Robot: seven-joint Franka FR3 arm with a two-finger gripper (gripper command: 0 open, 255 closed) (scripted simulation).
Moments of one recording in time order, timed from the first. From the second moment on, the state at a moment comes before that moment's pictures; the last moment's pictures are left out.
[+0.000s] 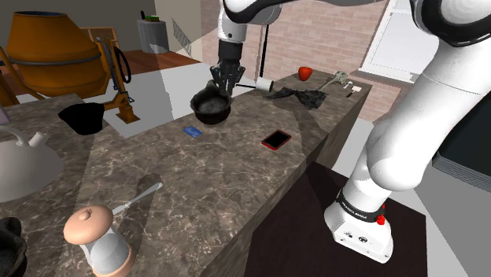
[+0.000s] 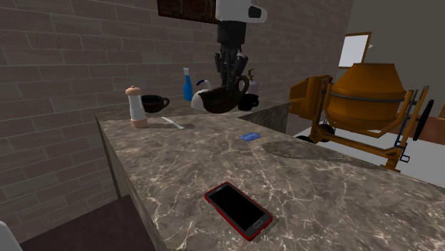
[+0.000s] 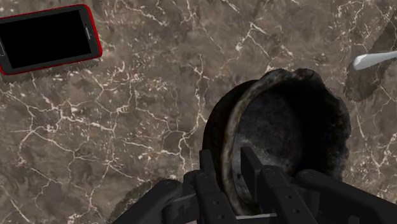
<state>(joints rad) 0.13 -0.11 -0.03 -1.98 0.09 1.88 0.26</state>
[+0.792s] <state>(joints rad) 0.26 -0.23 0.14 -2.11 0.12 1.92 0.54</state>
